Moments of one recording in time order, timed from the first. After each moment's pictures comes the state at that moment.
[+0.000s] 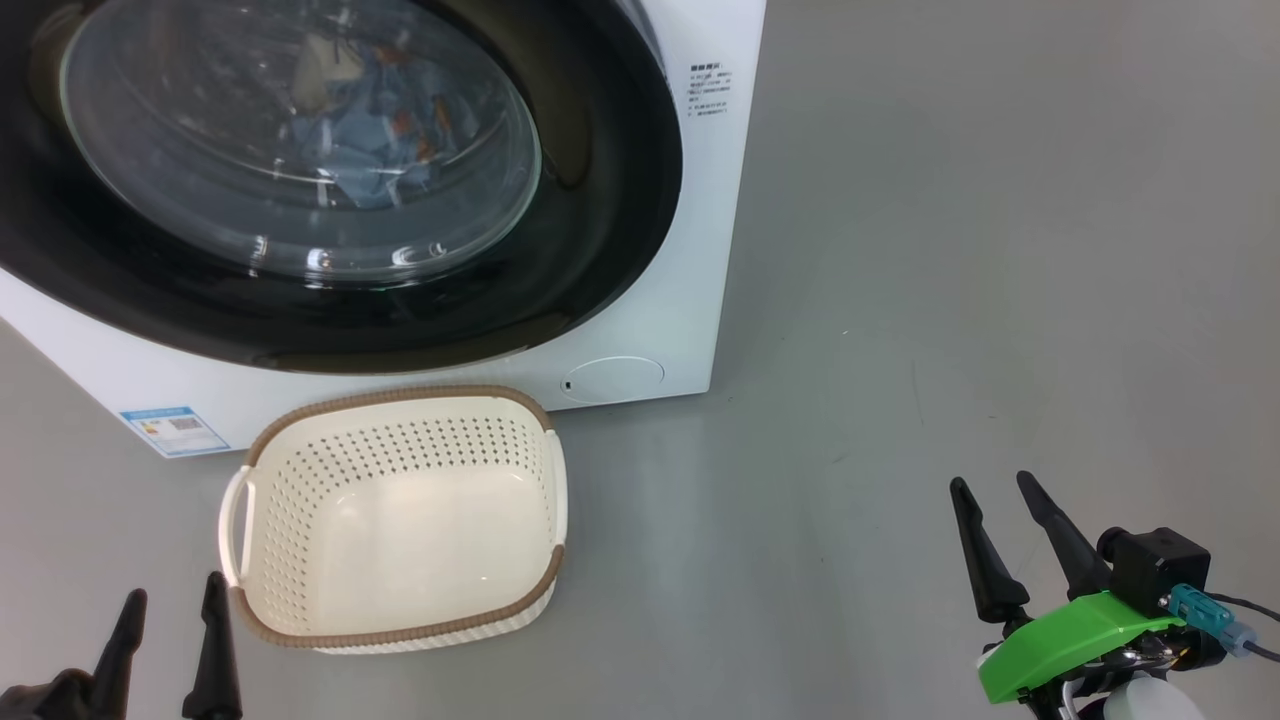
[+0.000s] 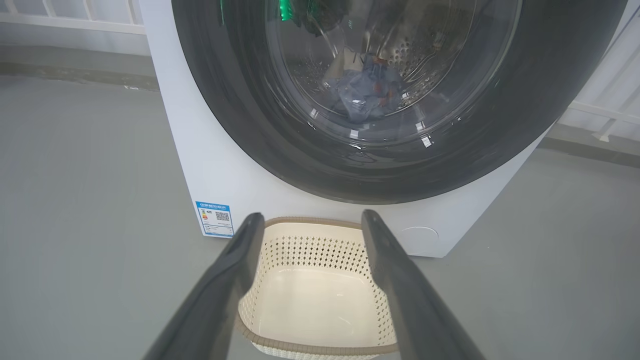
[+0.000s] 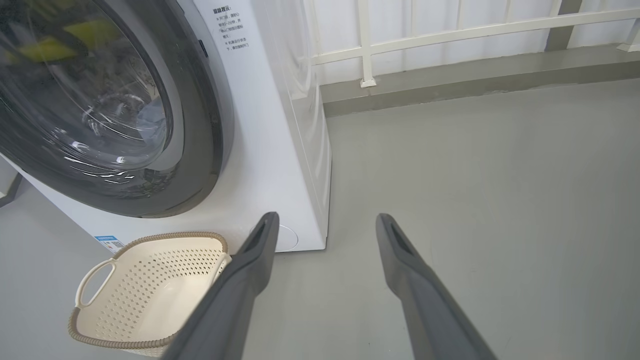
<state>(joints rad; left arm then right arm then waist) 0.03 0.19 0.05 0.22 -0.42 -0.13 -0.26 -0.16 -0.14 0.04 0.37 0.33 0.13 -0.26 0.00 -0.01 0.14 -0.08</state>
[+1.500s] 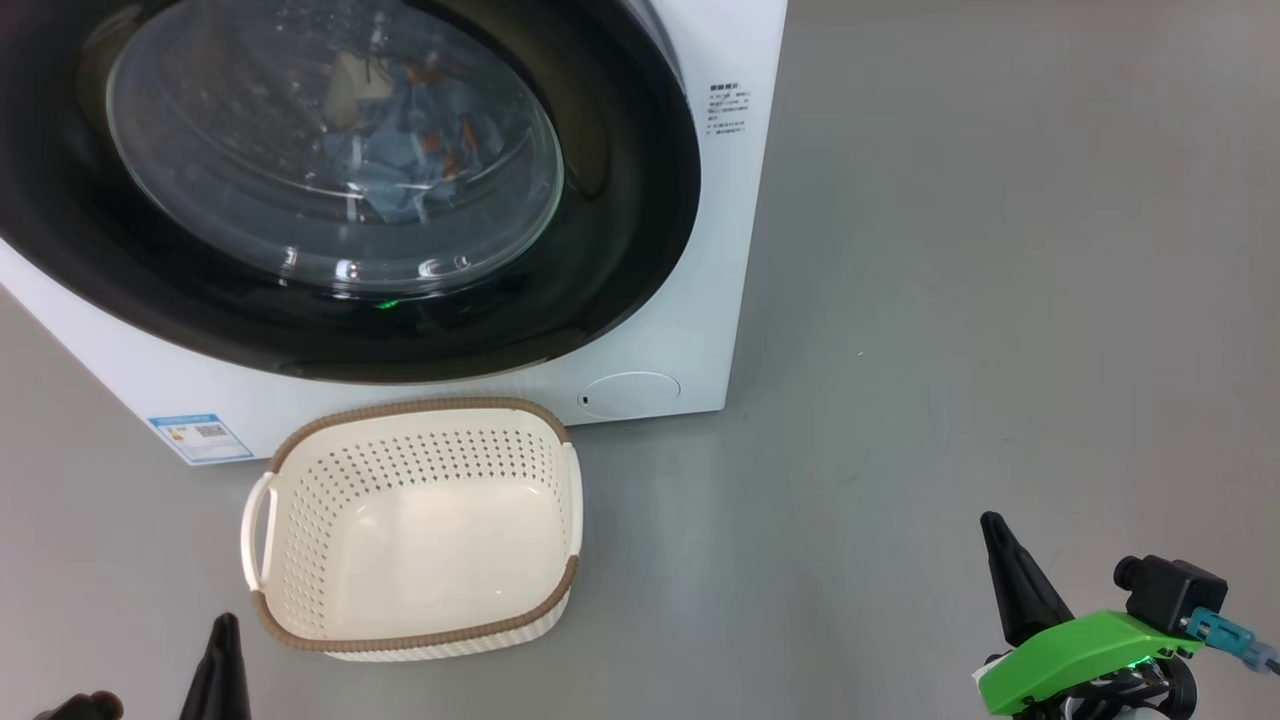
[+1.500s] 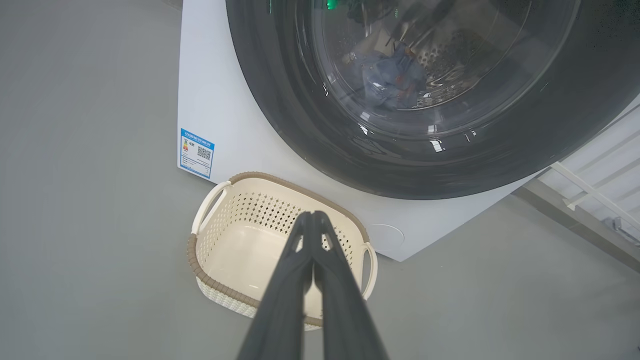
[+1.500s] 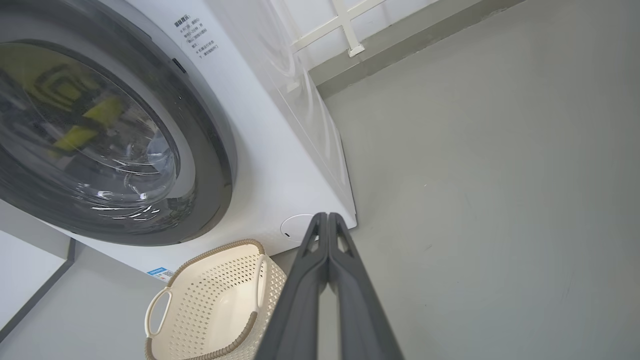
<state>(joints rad) 0.02 0.10 0.04 0.27 -0.66 -0.11 -0.18 -0.14 -0.10 0.02 0.42 0.58 0.13 -0.18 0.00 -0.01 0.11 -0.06</state>
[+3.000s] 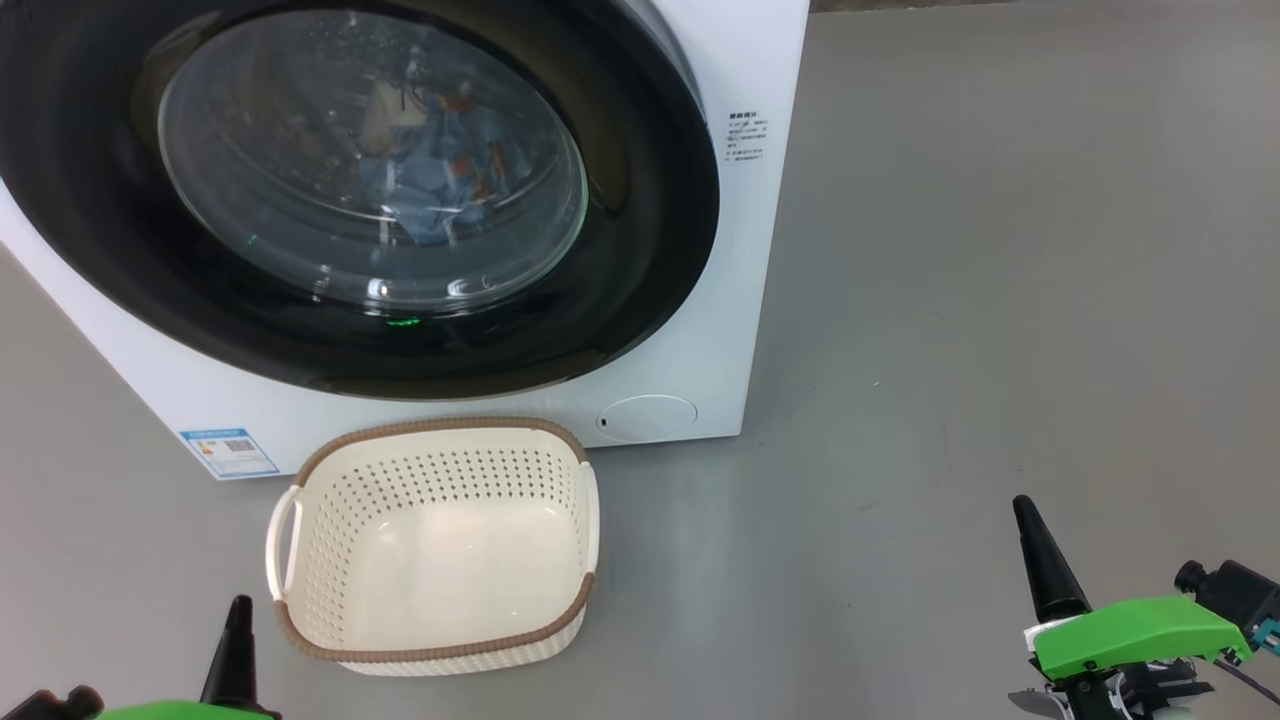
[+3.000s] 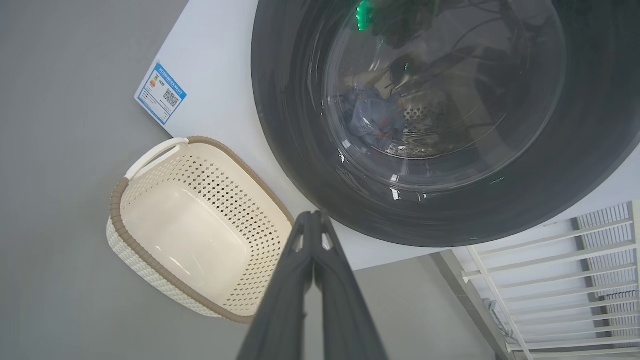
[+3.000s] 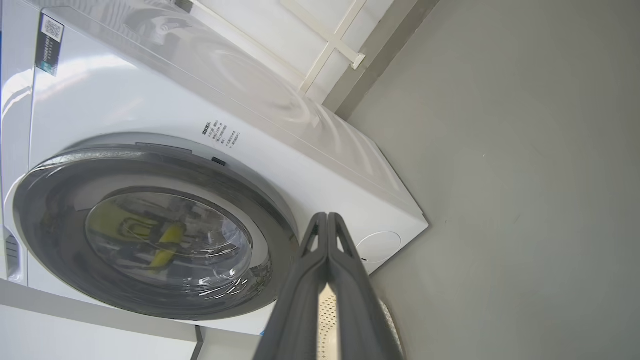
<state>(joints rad) -0.01 0.07 0.06 0.22 -1.08 -0.07 -0.05 -0.14 -0.10 -0.03 0.37 1.07 0.13 -0.07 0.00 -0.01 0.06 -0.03</state>
